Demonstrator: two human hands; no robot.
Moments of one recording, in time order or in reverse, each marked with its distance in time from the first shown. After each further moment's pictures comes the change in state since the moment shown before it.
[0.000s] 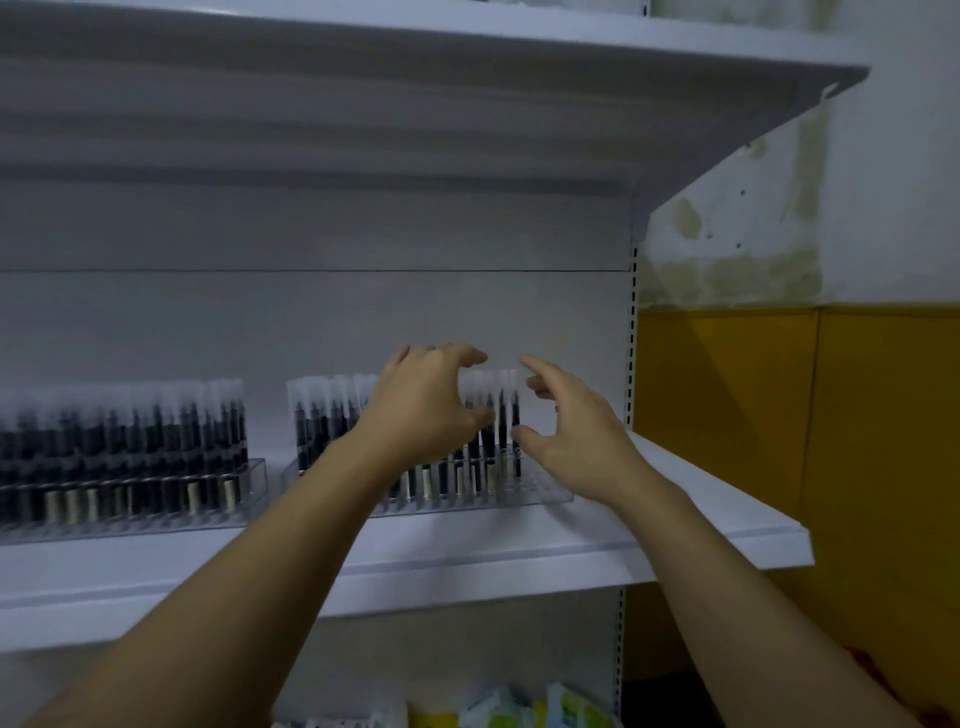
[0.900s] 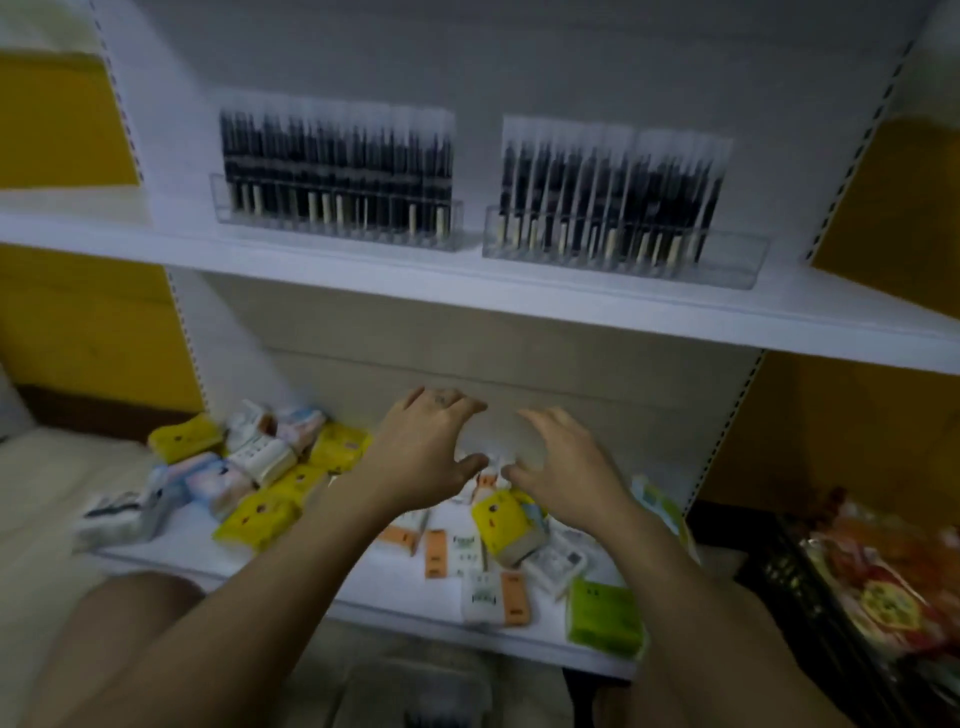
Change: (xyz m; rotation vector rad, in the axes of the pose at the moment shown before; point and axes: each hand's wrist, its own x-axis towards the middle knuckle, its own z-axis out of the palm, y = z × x) left_hand -0.282 -0.112 0.072 0.160 -0.250 -0.169; right_hand -0.202 -0.052 0.178 -0.129 -0.503 0.032
